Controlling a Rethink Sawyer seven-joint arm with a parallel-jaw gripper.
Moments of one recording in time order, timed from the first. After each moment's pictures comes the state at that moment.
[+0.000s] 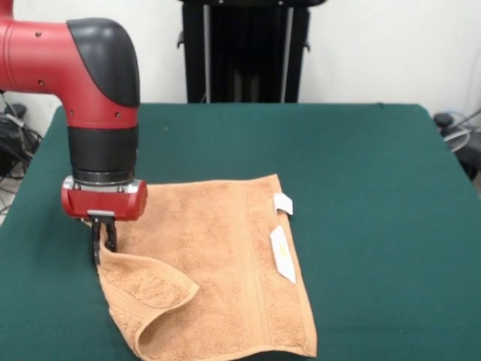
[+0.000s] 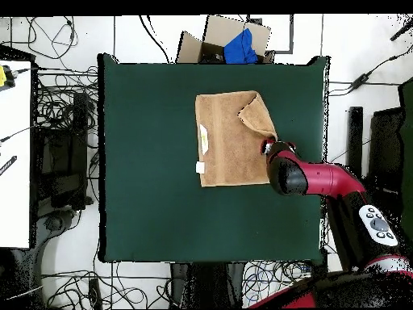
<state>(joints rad) -0.83 -0.35 0.40 1.48 -0.75 0.14 1.79</state>
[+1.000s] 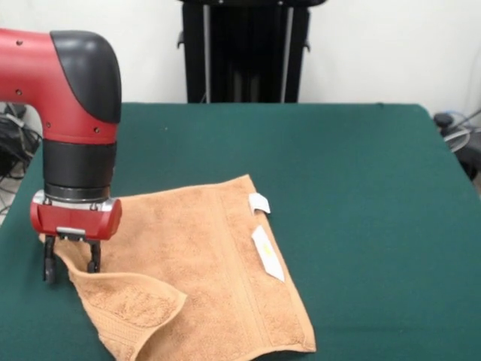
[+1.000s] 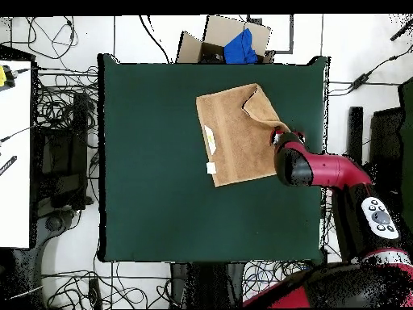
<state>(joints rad) -0.80 -0.32 0.38 1.36 -0.78 0.14 1.79</state>
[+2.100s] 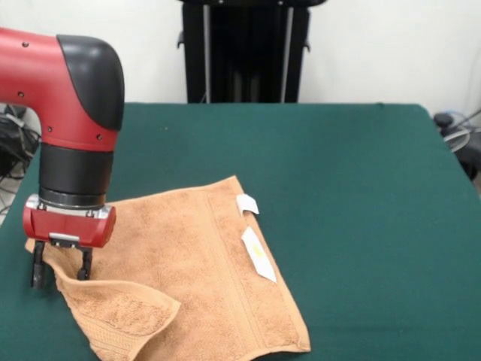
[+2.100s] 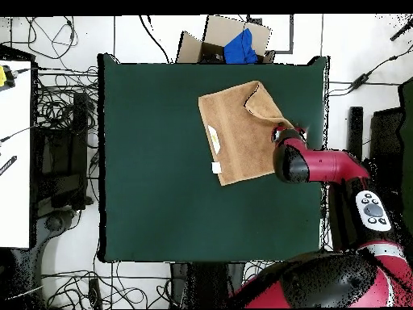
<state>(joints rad) -0.72 -0.31 0.29 1.31 -0.78 0.10 1.79</state>
